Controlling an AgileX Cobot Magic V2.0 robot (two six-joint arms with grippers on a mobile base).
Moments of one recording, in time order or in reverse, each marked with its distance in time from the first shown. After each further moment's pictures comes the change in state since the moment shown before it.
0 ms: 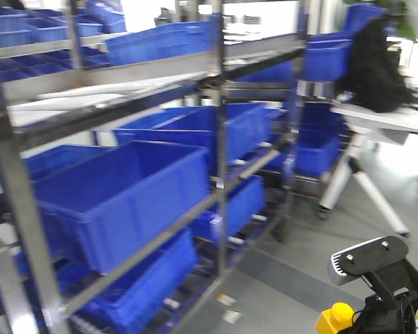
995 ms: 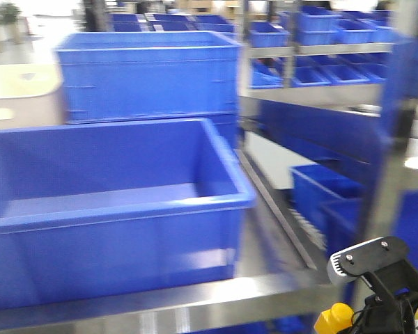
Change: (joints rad) left arm 0.000 0.002 0.000 0.000 -0.001 0.000; right arm 0.000 0.000 0.000 0.000 0.000 0.000
